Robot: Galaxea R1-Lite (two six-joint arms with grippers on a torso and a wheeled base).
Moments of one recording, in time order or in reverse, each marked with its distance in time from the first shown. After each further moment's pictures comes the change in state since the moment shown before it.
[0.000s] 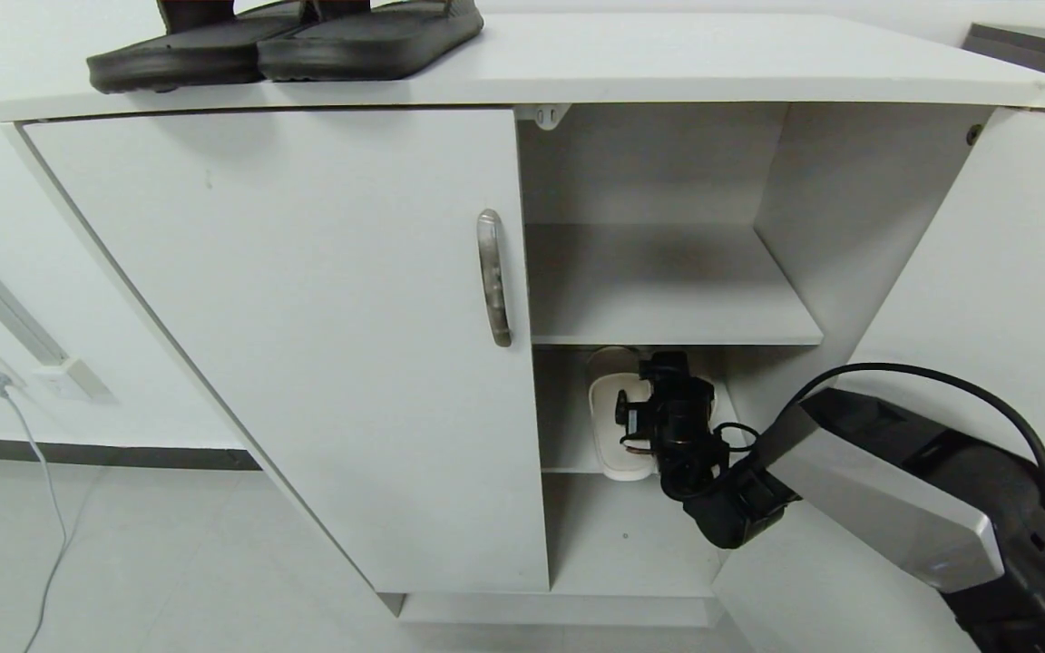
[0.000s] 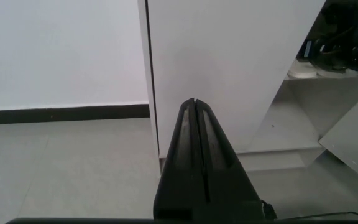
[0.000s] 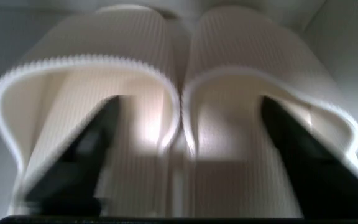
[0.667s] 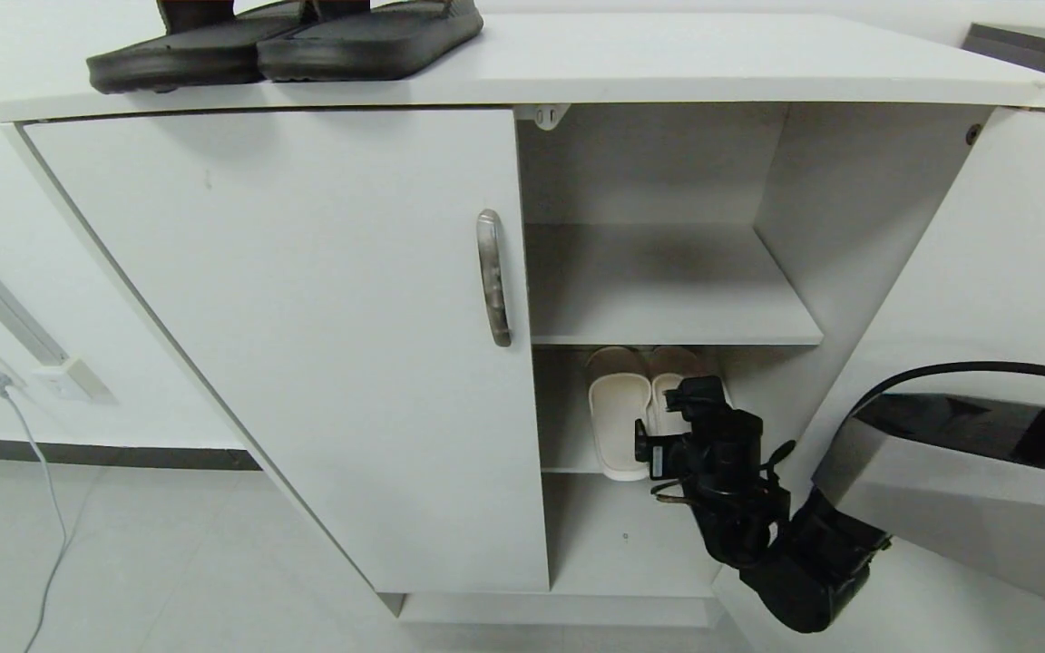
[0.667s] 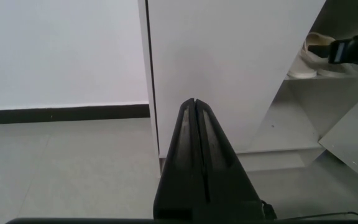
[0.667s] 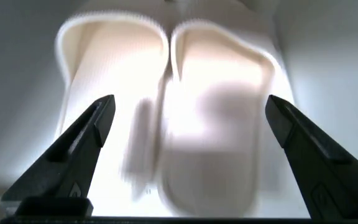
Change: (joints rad) left arm 0.000 0.000 0.000 0.000 0.001 -0.001; right arm 0.081 -0.239 0.517 -0.250 -0.029 0.001
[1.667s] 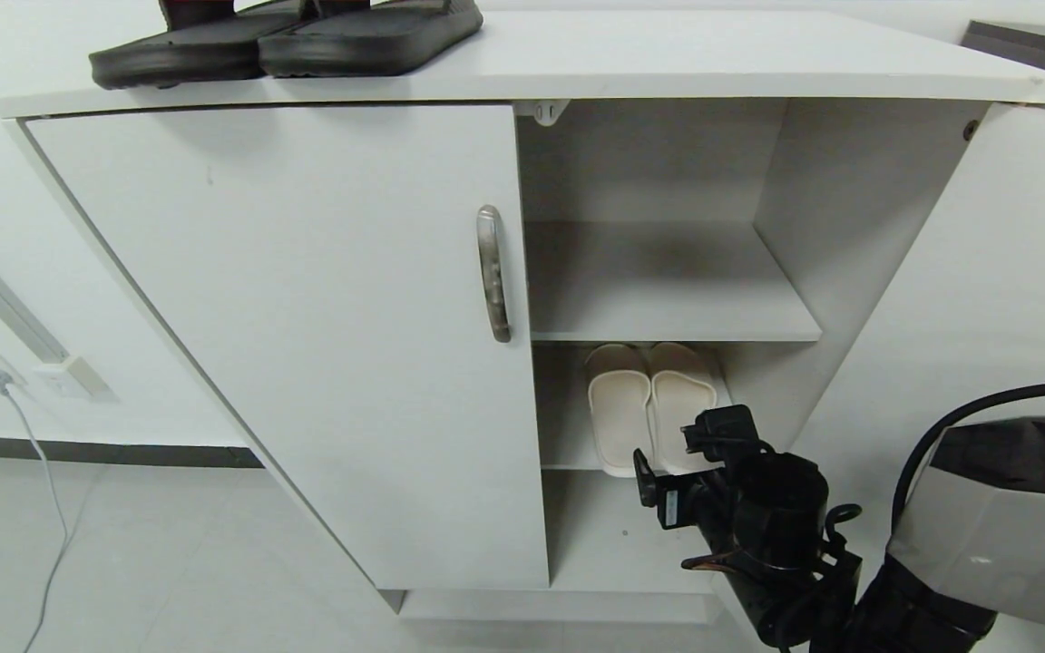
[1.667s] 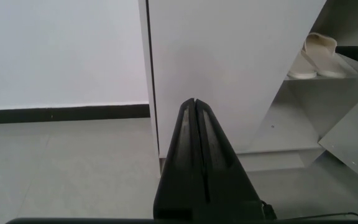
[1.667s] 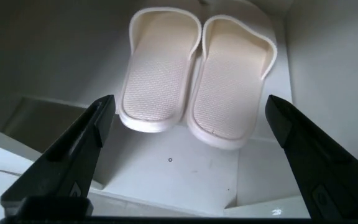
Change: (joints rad) left arm 0.000 0.000 0.000 0.000 0.000 -0.002; right arm 0.124 -0.161 0.307 -0.170 0.003 0.001
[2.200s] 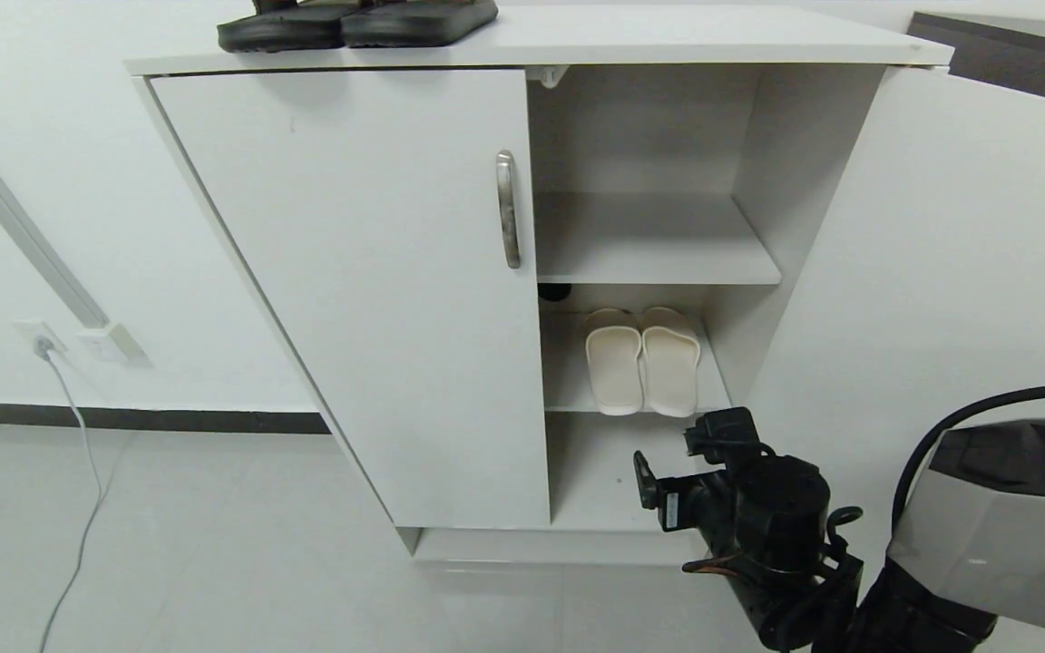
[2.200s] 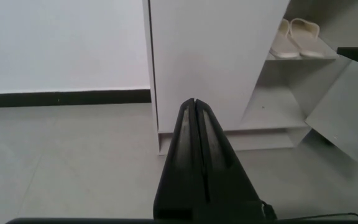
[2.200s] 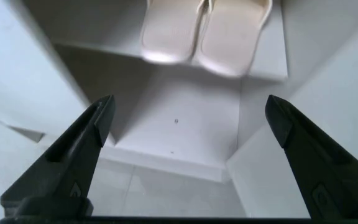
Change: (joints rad) left arm 0.000 0.000 0.000 0.000 0.001 0.001; right arm 0.000 0.003 0.008 -0.012 -0.002 0.000
